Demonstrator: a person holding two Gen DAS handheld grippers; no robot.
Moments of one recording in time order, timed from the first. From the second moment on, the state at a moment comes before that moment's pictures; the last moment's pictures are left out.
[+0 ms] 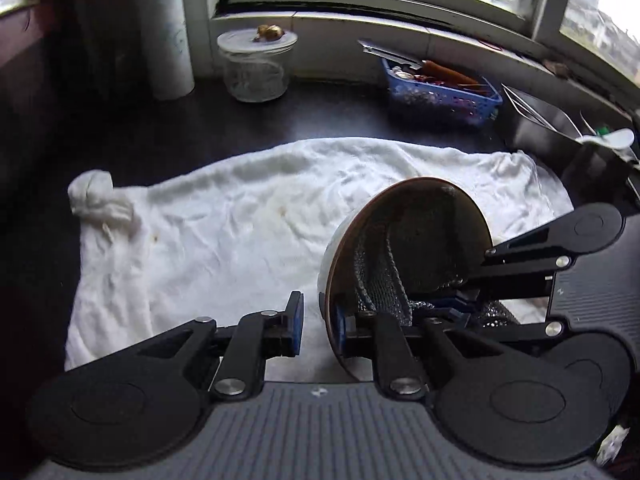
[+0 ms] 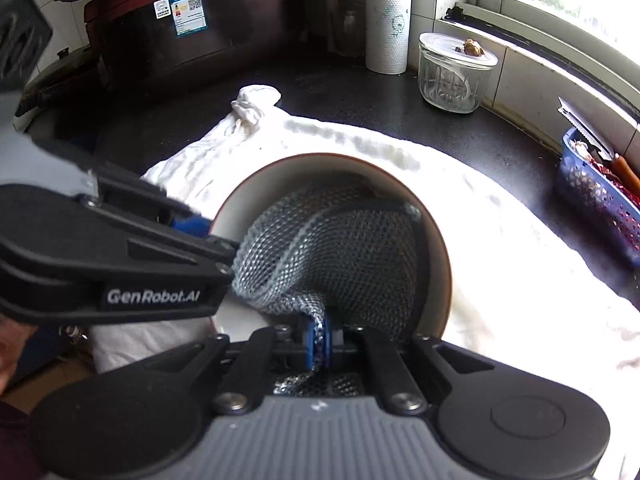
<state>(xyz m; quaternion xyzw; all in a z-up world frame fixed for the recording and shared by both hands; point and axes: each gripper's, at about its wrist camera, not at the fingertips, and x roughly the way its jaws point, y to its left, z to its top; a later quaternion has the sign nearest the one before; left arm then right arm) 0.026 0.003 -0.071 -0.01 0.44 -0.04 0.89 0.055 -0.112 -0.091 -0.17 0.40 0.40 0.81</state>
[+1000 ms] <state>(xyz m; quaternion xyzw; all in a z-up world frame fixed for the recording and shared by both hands) 0.034 0.033 -0.066 -0.12 0.44 -0.01 0.89 0.050 -0.099 -0.092 -0.21 0.38 0.40 0.80</state>
